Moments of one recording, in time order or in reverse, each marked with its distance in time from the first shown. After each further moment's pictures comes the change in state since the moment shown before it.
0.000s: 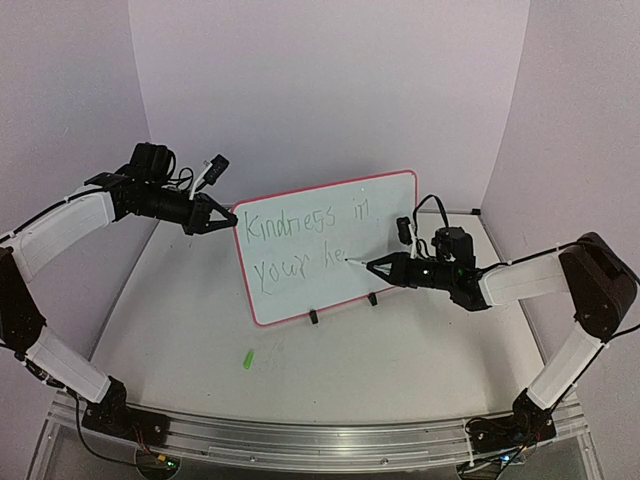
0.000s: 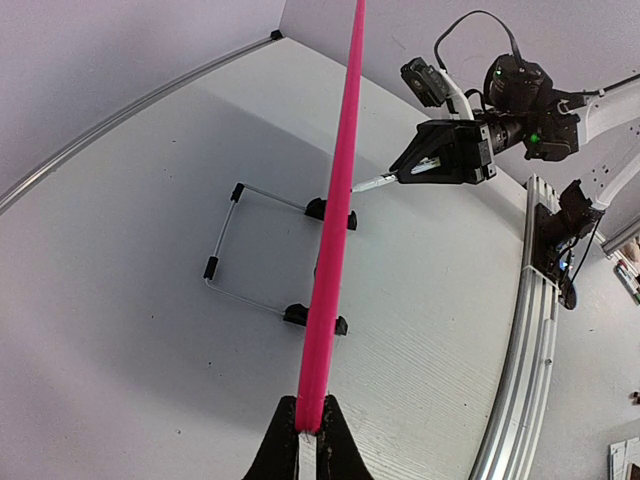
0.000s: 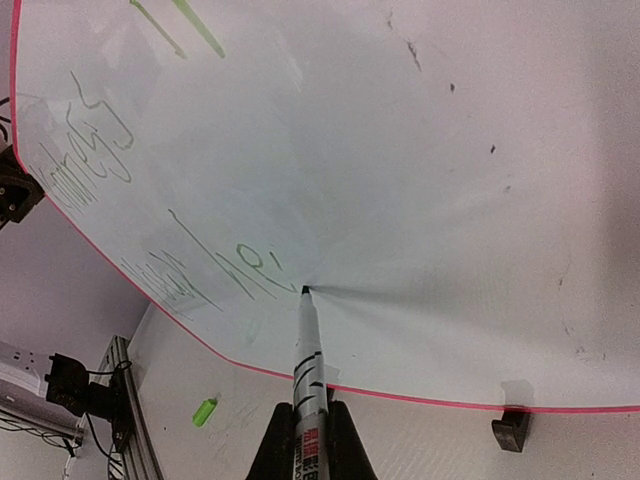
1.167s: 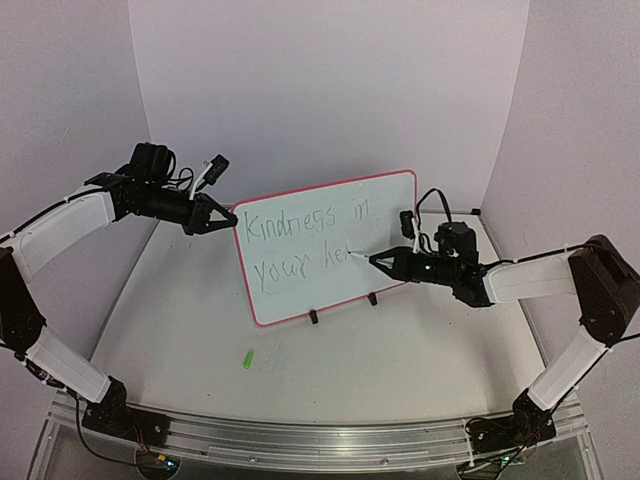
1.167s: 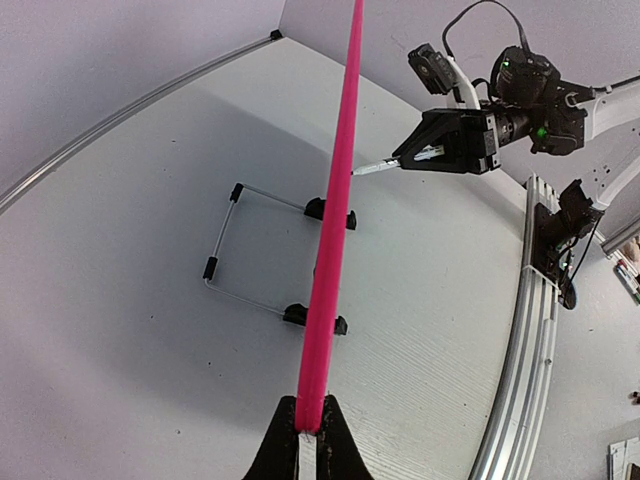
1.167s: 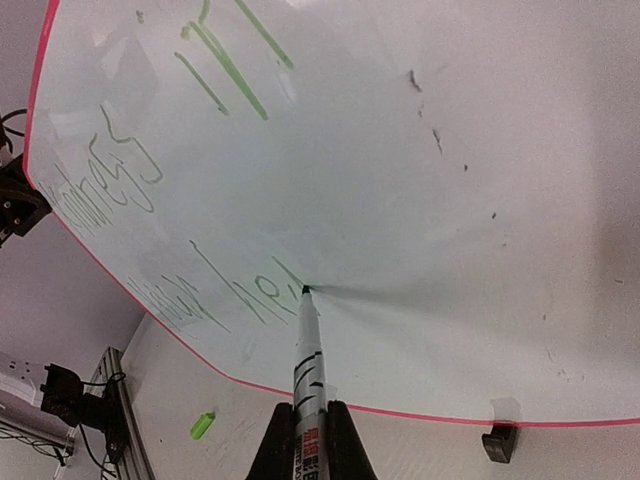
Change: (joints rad) left arm 0.000 0.000 0.000 0.000 0.000 0.000; right arm 0.000 -0.043 0.021 -0.043 0.040 -0.023
